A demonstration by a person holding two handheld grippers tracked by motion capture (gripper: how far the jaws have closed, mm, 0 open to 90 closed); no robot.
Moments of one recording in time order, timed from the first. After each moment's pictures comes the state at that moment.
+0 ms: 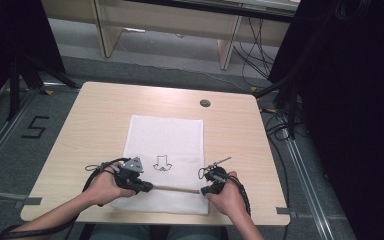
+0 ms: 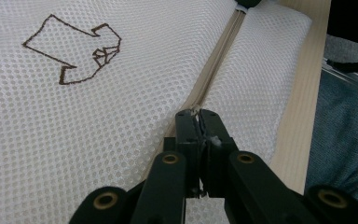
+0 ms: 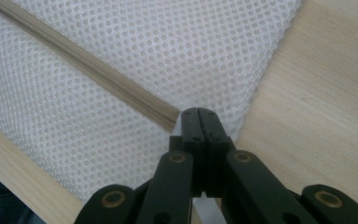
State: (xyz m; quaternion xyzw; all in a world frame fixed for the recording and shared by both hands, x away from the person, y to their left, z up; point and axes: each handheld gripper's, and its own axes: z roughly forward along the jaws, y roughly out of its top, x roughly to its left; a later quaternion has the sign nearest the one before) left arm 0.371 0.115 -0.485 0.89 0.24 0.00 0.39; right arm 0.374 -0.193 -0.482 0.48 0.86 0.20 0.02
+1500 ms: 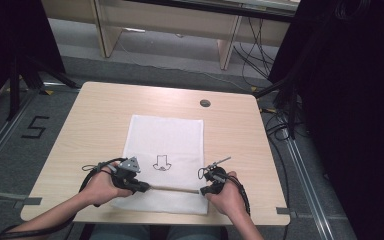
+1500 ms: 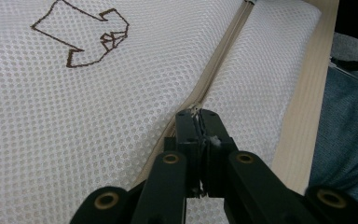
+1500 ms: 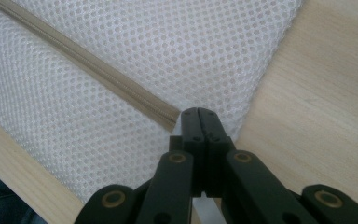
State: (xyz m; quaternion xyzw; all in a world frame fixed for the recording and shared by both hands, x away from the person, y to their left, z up) left arm 0.371 0.123 -0.486 0.89 0.26 -0.01 0.38; right arm 0.374 -0.191 -0.482 0.48 0.85 0.20 0.01
